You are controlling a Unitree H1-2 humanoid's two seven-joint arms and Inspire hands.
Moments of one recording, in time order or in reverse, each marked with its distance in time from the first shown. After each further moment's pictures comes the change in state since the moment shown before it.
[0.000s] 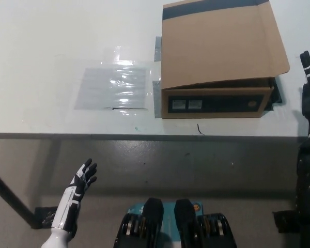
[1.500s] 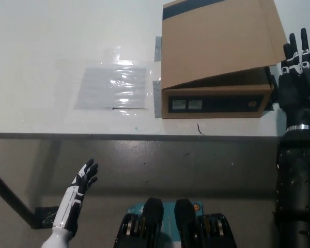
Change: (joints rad) left_arm -0.014 0.002 0.000 0.014 0.025 0.000 0.000; right_arm -0.036 0.097 -0.008 -0.049 0.078 0.064 0.018
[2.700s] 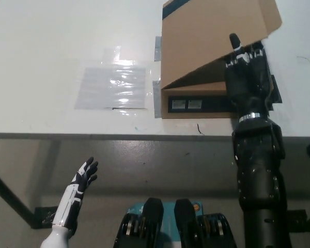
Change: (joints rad) left_arm -0.004 0.003 0.000 0.001 -0.001 0.000 -0.001; right_arm -0.090 0.131 0.061 0.053 0.026 0.065 0.008
